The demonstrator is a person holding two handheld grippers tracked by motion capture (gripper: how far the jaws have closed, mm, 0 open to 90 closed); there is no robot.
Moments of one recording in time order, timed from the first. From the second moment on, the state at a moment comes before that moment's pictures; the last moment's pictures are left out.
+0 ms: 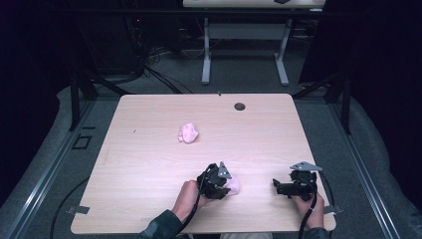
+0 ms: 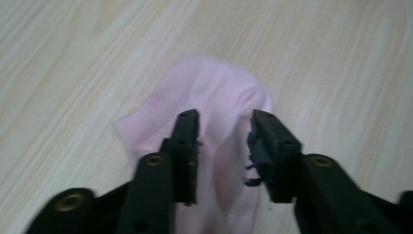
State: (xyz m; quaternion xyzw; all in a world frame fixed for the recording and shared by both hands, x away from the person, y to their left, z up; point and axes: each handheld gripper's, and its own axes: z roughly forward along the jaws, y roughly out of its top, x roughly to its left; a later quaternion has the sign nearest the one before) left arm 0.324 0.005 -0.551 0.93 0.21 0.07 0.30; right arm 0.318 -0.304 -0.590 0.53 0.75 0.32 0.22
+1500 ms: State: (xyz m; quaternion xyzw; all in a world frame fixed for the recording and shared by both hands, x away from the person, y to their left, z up) left arm 0.309 0.119 -0.552 0.84 0.40 0.07 0.36; right arm 0.328 -0.192 -0.549 0.39 0.83 0.38 0.12
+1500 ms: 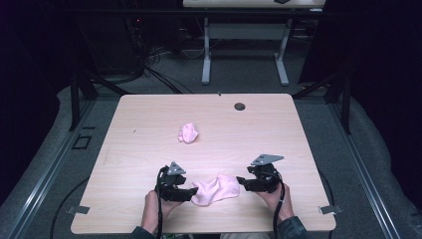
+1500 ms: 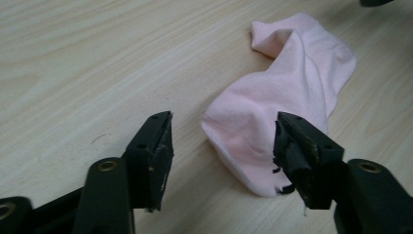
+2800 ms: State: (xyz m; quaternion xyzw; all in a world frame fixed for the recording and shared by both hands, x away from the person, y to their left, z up) left arm 0.301 0.121 -0.562 0.84 0.40 0.09 0.35; right arm 0.338 -0.162 -0.565 0.38 0.86 0.33 0.09
